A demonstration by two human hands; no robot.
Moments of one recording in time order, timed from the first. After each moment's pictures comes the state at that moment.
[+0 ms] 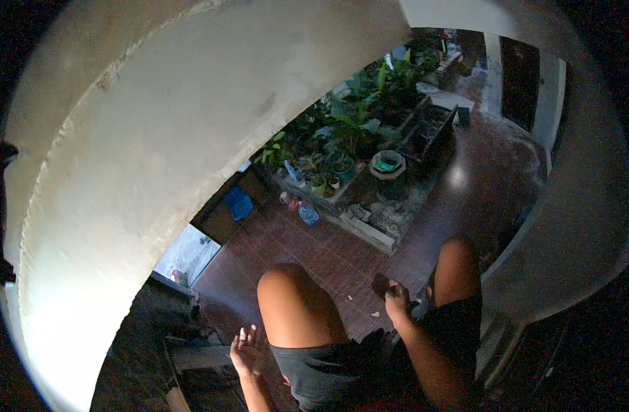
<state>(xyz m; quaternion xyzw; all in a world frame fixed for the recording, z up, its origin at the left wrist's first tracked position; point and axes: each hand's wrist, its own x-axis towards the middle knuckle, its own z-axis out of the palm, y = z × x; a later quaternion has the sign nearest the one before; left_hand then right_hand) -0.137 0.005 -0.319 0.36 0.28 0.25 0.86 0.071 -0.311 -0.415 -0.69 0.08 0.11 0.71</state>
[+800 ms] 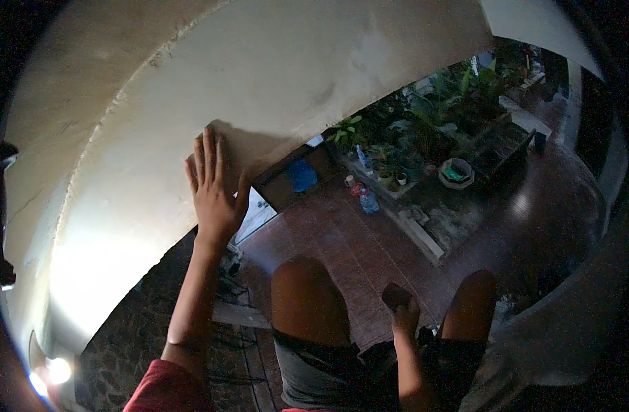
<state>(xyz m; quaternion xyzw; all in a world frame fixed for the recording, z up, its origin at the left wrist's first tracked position) 0.041 -0.065 -0.015 0.87 0.09 0.41 -0.27 0.080 -0.288 -0.427 -0.59 0.06 0.15 0.79</state>
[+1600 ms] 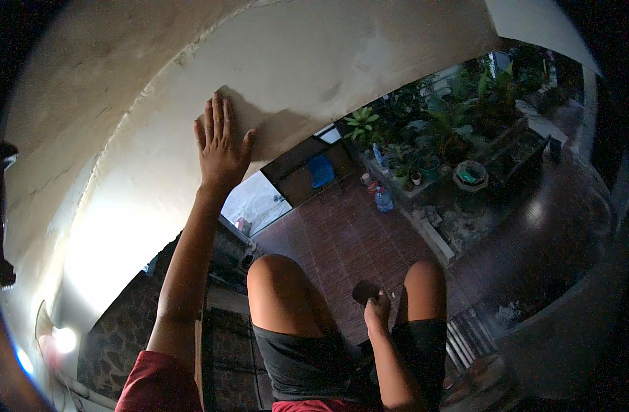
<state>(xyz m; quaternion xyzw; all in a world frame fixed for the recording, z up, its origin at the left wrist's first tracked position) 0.063 -0.057 0.021 0.83 0.12 0.40 -0.37 0.043 -0.257 -0.374 -0.70 0.03 0.28 0.65</state>
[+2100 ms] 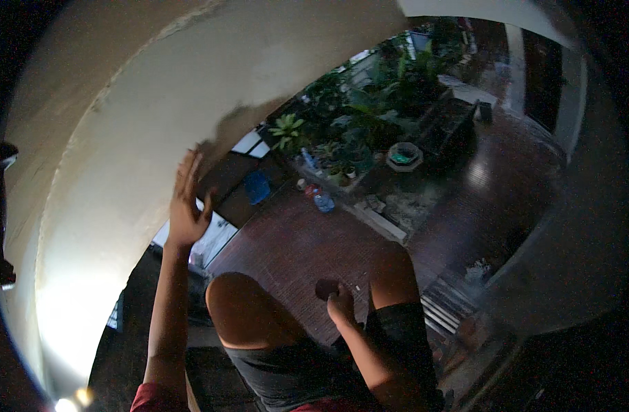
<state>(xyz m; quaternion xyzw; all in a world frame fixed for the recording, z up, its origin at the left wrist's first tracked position) 0.070 -0.097 -0.026 0.92 -0.15 0.35 -0.07 0.051 -0.253 -0.393 -0.71 0.03 0.13 0.69</state>
